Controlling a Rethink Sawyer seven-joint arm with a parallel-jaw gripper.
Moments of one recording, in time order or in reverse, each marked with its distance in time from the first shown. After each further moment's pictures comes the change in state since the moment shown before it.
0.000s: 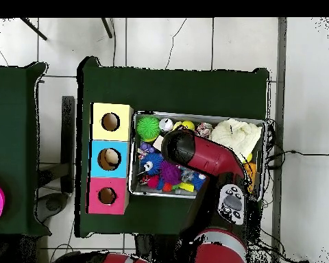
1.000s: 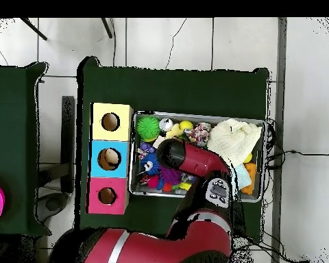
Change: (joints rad) arm 0.021 0.131 0.000 -0.003 0.000 -0.045 0.000
